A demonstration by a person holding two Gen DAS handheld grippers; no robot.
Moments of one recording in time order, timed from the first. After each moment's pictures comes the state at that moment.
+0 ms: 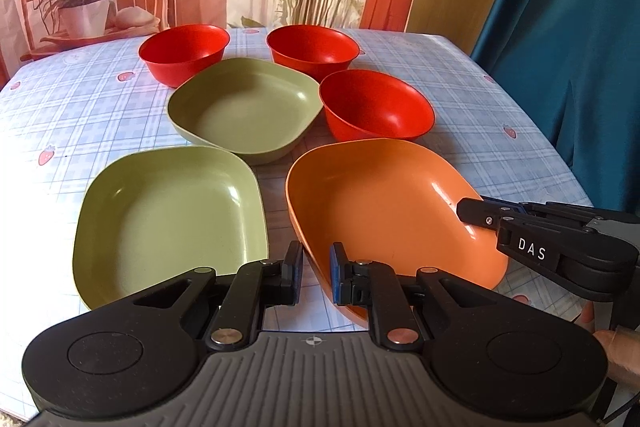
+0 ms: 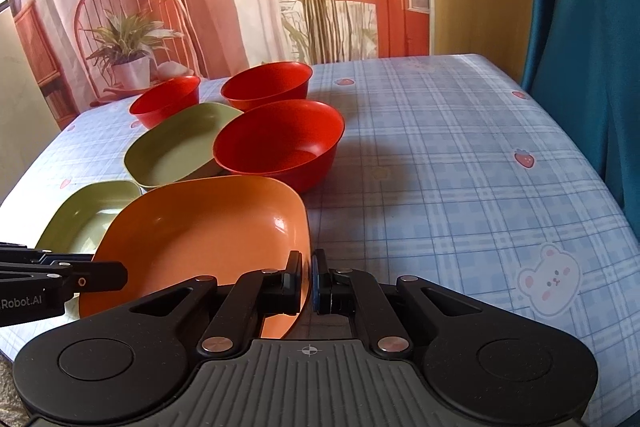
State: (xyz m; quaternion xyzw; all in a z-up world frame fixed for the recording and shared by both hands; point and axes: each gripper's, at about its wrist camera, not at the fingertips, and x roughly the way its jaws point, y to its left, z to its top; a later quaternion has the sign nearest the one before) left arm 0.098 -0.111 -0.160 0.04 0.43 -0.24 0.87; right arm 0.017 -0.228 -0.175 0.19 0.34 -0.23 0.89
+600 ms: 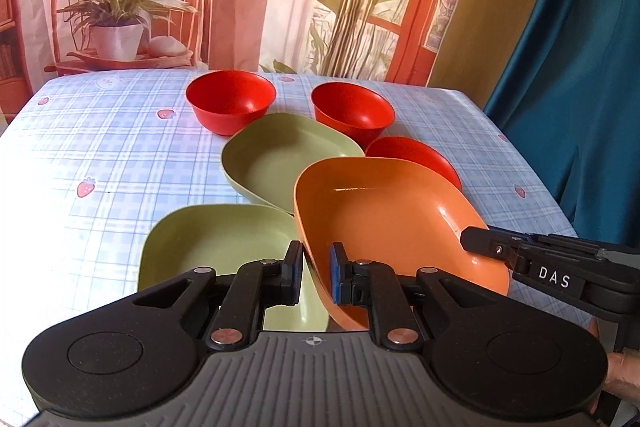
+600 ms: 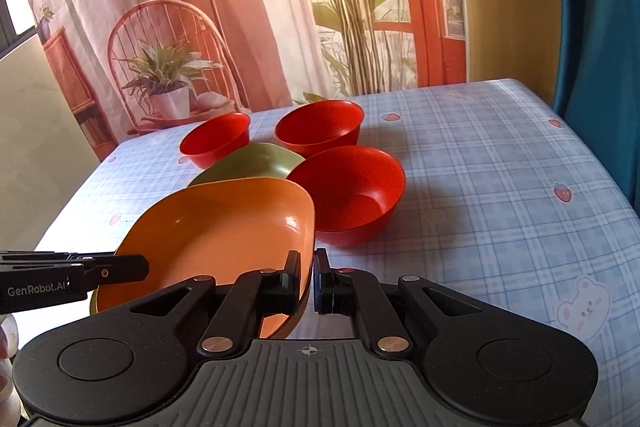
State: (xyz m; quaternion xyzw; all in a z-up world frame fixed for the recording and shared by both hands) left arm 0.122 -0.066 -0.130 0.00 0.39 -0.23 0.89; right arm 0.040 -0.215 -0.136 0.22 0.31 -0.18 0.91
